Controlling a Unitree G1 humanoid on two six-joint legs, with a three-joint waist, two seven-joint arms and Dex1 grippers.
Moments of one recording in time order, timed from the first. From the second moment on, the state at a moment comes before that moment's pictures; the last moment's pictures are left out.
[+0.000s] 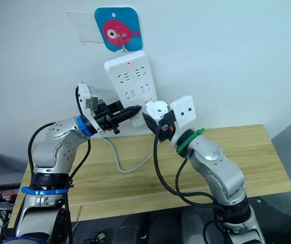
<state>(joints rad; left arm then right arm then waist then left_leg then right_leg) -0.60 0.44 0.10 0.06 -0.50 0.35 -0.95 -0.47 -0.18 0.22 -0.55 0.38 0.72 0.15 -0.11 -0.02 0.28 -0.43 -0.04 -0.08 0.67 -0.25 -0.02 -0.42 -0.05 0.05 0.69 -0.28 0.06</state>
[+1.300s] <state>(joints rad) -0.58 0.44 0.12 0.04 -0.51 0.39 -0.97 -0.49 -0.08 0.22 -0.49 0.29 0.72 0.18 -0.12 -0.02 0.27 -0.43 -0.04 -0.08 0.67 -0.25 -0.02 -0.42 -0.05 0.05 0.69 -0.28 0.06</state>
